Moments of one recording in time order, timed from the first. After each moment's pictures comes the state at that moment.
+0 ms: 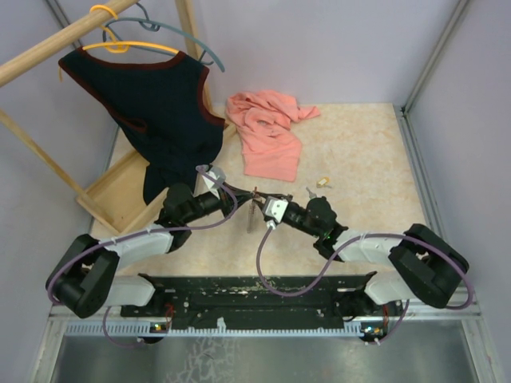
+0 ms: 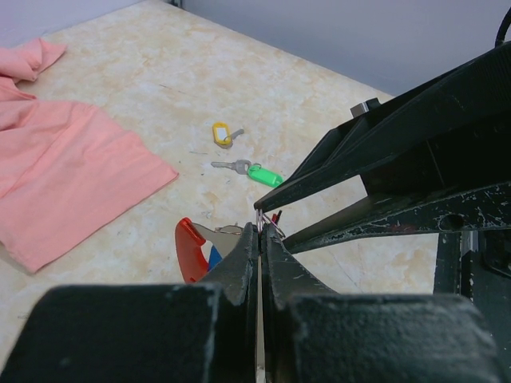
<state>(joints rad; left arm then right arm) -0.58 1.30 0.44 0.90 0.54 -0.19 0.82 1.33 0.41 0.95 -0.28 -0.60</state>
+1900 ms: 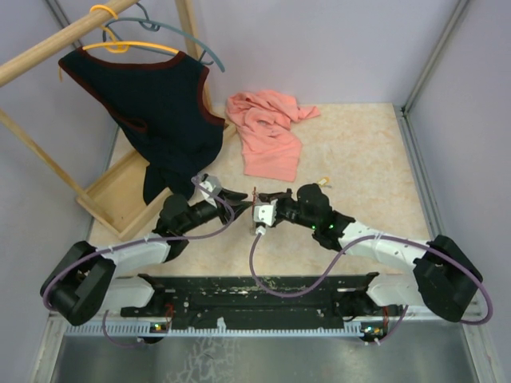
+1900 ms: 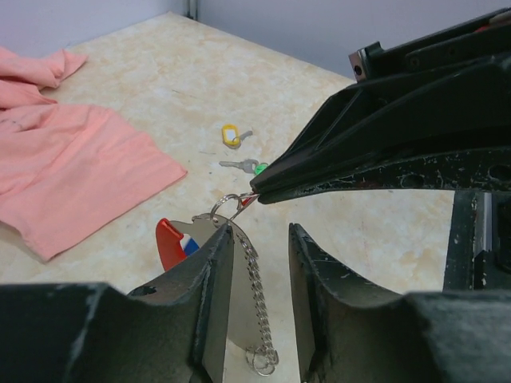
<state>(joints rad) -0.62 1.24 0.34 1.00 0.45 -0.17 0.82 1.22 0.58 0.40 -0.26 -0.95</state>
